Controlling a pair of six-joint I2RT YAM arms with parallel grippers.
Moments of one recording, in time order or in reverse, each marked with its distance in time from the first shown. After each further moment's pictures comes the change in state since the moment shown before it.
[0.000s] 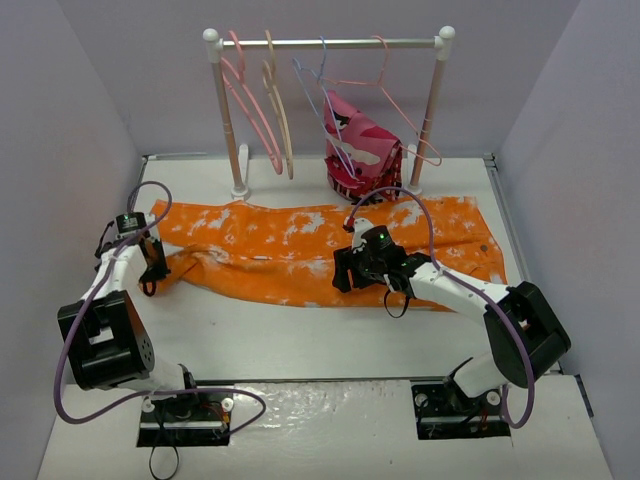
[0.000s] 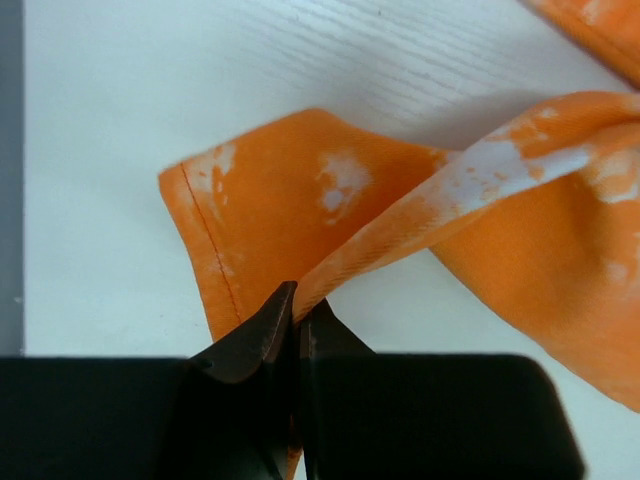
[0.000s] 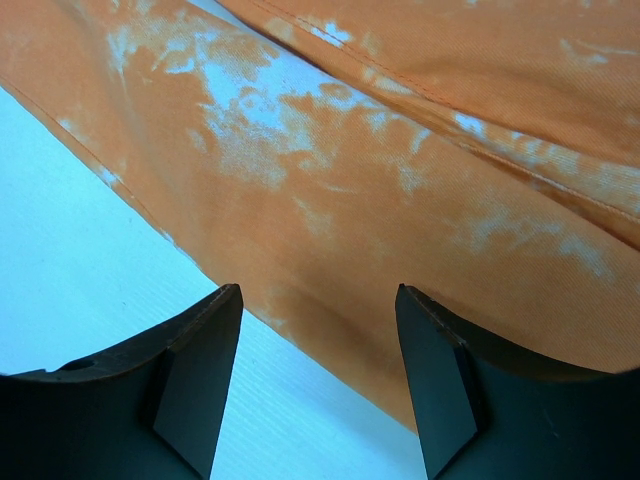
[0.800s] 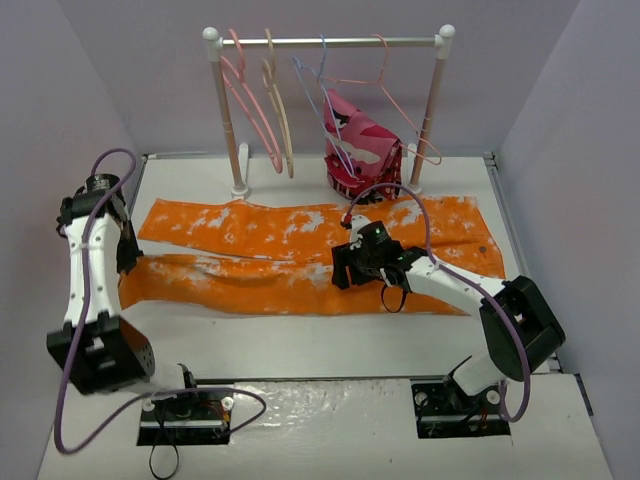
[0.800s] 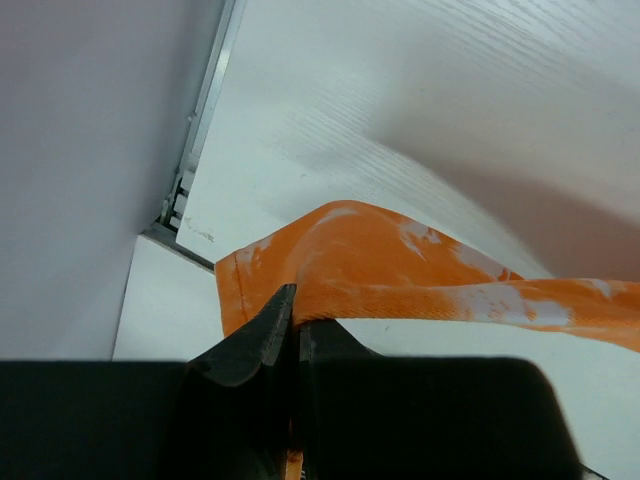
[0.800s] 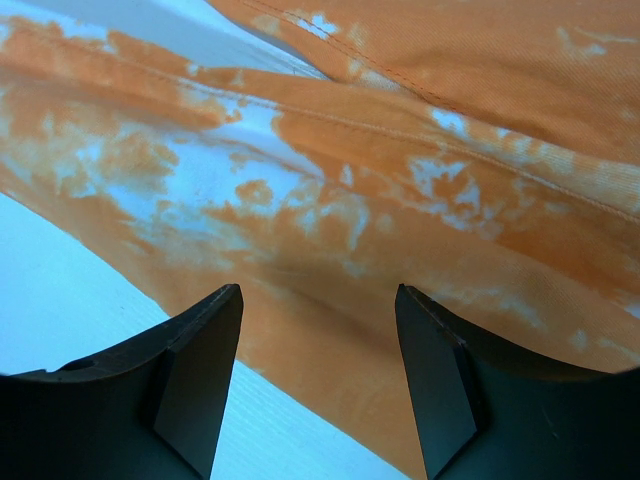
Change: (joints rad) left arm -0.001 -0.011 0.557 -0.748 -0.212 -0.089; right arm 0.004 0.036 0.053 -0.055 0.012 0.003
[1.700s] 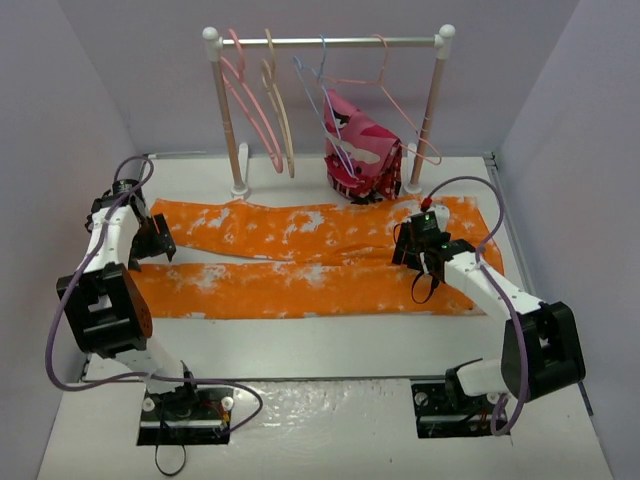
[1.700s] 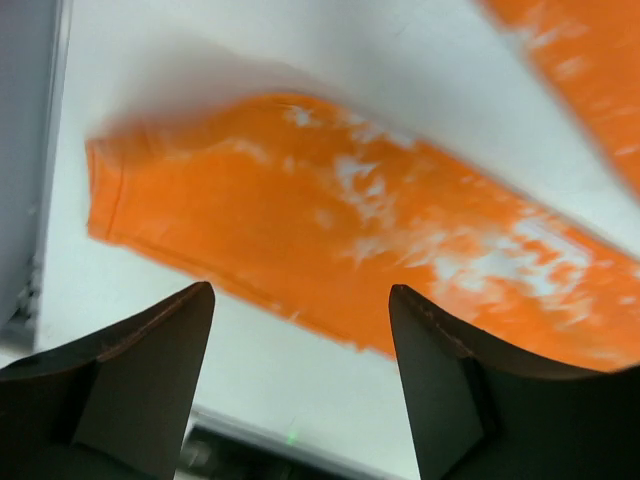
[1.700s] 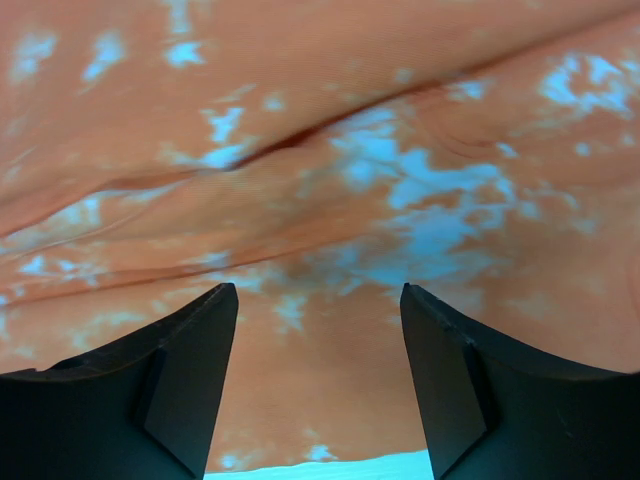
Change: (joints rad) left arm -0.019 0.281 -0.073 0.280 0.144 -0.089; right arm -0.280 -0.138 -0.013 -0.217 0.397 0.209
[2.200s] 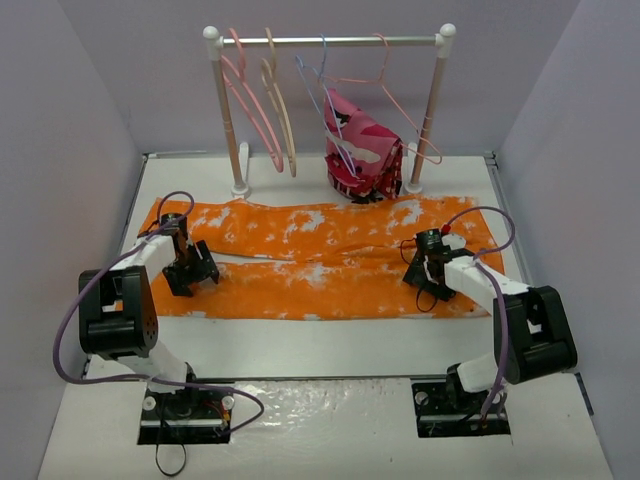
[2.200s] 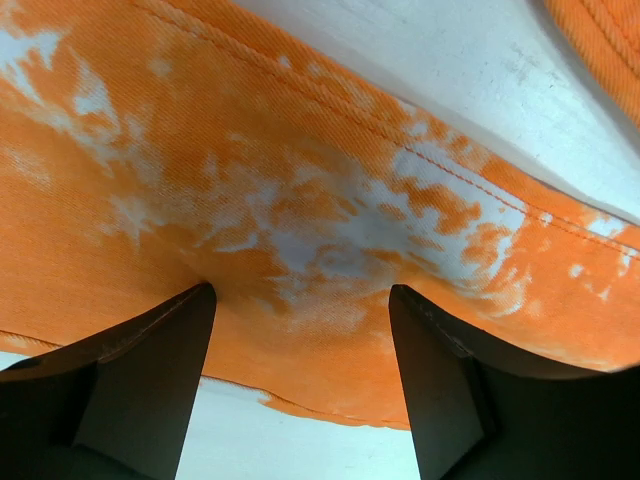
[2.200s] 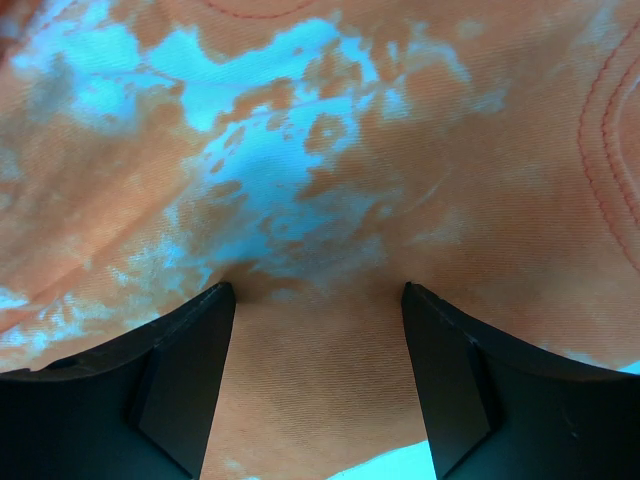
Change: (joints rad) left arm -0.189 -0.111 -0.447 0.353 0.177 -0.253; right arm -0.118 0.076 -0.135 -0.074 0.047 0.234
